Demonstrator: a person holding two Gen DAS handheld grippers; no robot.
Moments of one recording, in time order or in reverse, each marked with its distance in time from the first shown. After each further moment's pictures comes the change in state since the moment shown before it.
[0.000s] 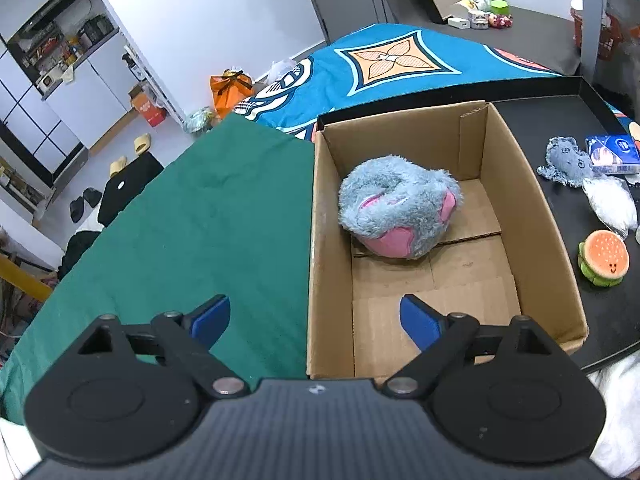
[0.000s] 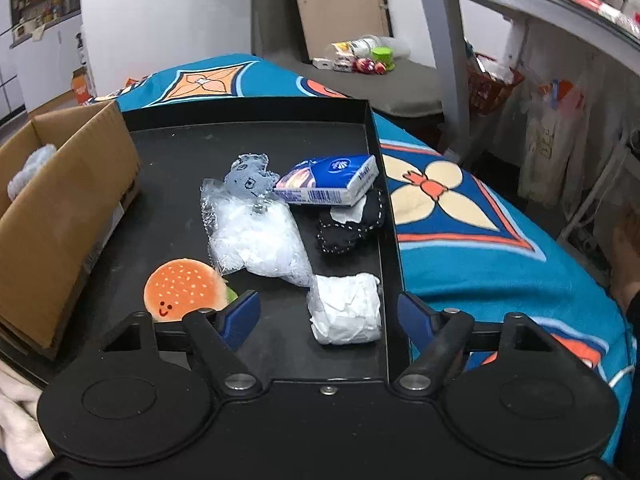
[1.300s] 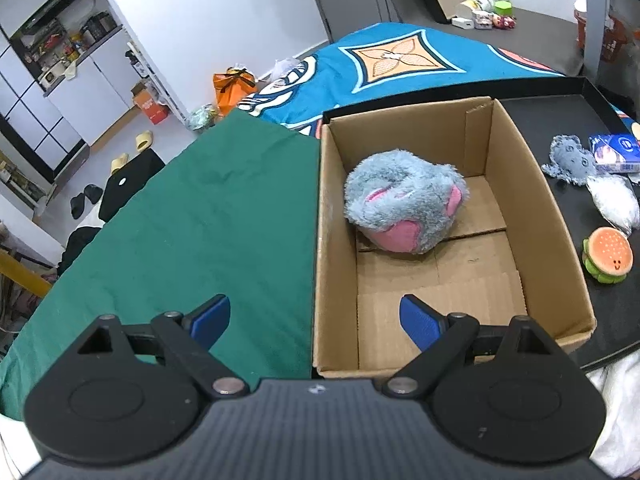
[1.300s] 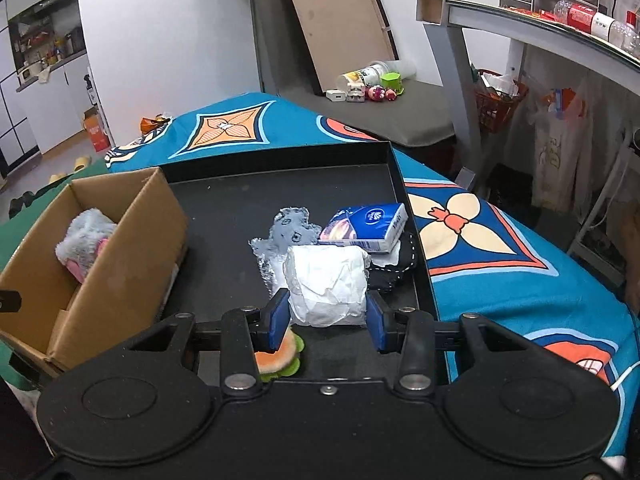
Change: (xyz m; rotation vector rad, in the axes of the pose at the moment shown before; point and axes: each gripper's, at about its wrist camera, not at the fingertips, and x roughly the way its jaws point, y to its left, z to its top) left arm 0.002 0.004 -0.007 -0.015 -0.009 0.002; right arm -0.036 0.013 0.028 0.121 -0.049 0.077
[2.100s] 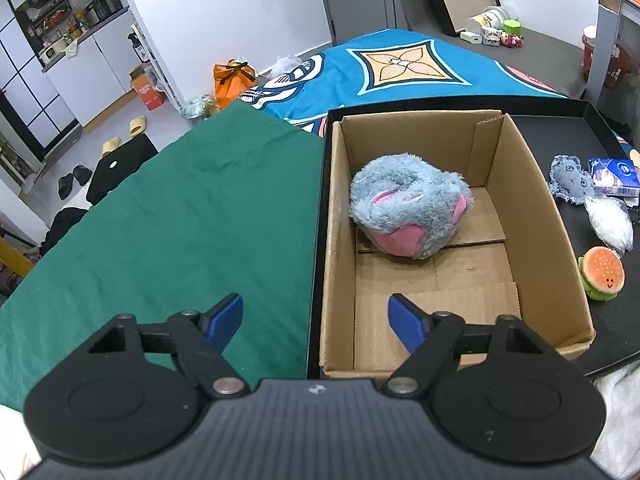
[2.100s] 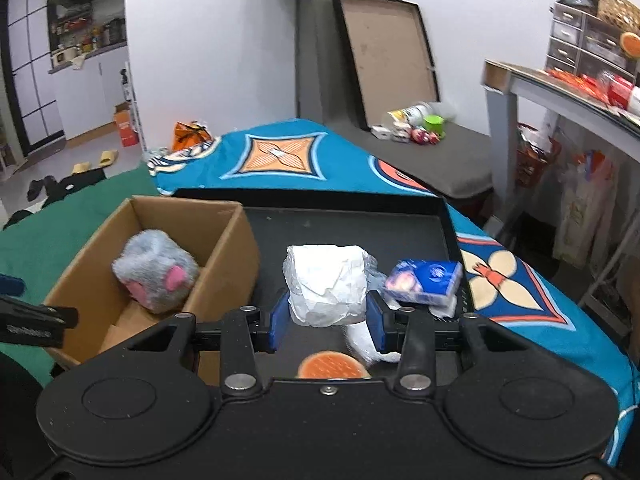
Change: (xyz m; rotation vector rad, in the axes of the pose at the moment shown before) left arm 0.006 0.014 -0.004 -0.073 0.002 -0.059; right arm -0.028 0.066 0.028 -0.123 -0.071 0.048
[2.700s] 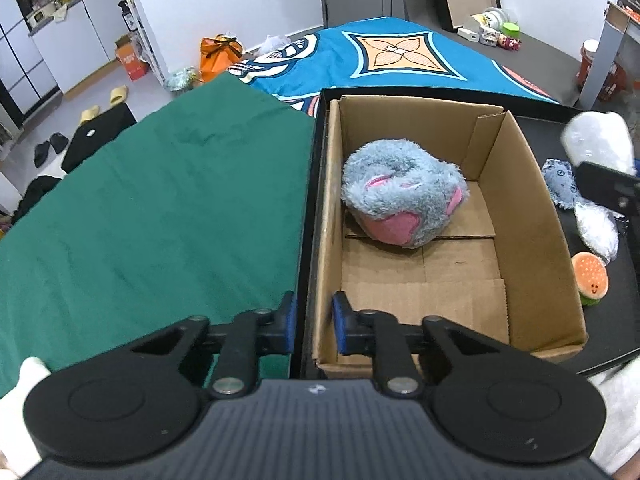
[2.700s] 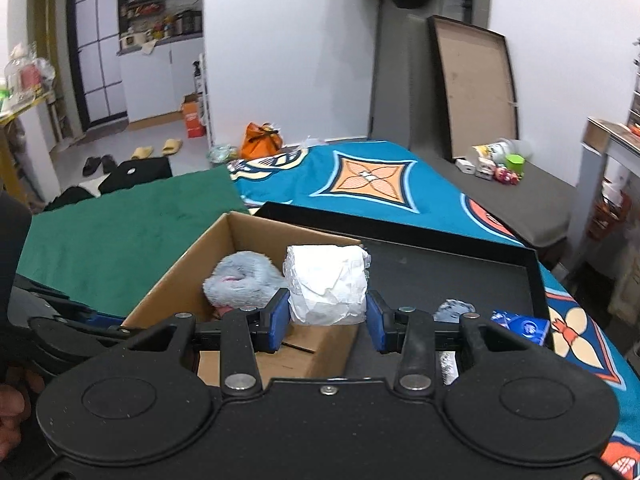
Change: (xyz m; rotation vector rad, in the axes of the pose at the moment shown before) left arm 0.013 0.015 -0.003 -0.070 0.054 -0.109; right arm 0.008 0.070 0.026 -0.148 -0.012 0.147
